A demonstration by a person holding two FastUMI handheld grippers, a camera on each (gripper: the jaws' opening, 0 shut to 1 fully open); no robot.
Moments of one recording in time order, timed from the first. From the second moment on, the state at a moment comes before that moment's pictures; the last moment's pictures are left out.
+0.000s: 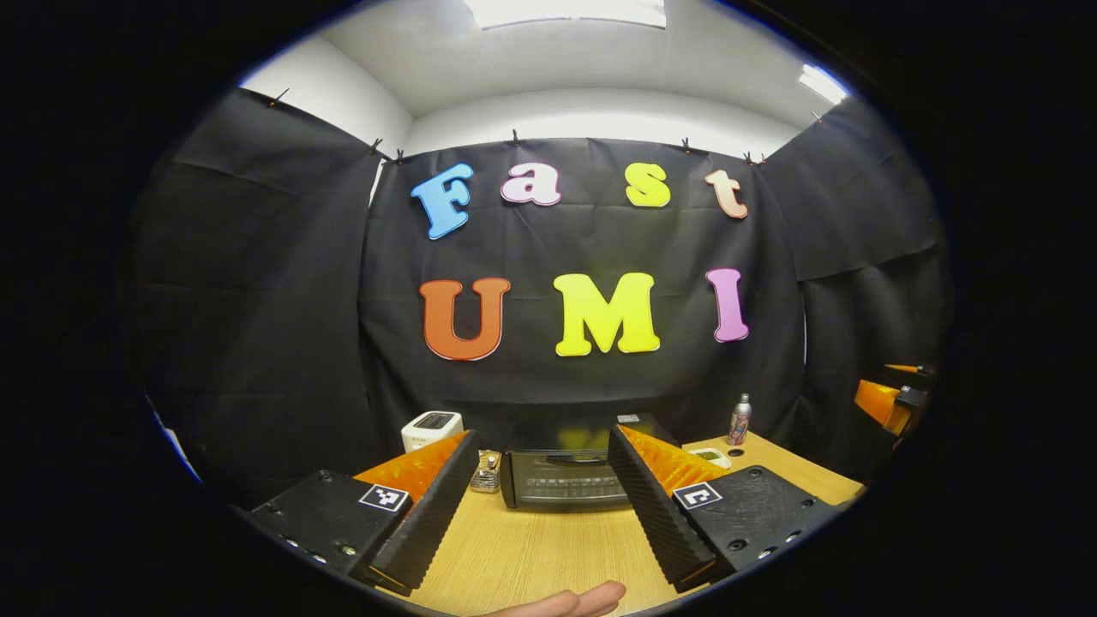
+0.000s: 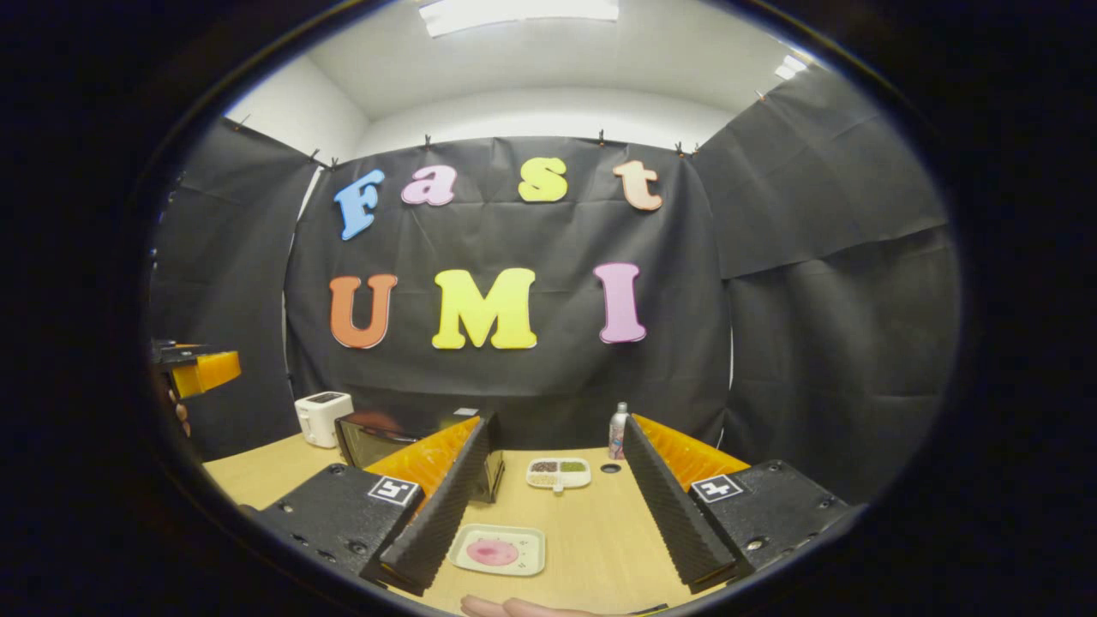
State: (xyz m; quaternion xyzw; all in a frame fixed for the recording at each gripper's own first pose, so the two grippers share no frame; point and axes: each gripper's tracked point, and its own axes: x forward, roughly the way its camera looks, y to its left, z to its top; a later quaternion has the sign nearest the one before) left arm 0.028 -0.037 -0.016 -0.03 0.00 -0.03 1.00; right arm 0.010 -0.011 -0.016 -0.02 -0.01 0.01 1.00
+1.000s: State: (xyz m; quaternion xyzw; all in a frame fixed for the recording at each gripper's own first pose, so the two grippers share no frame) left arm 0.254 -0.121 -0.134 -0.05 0.19 -0.08 0.98; right arm 0.025 -0.069 -0.040 -0.04 0.00 0.01 1.00
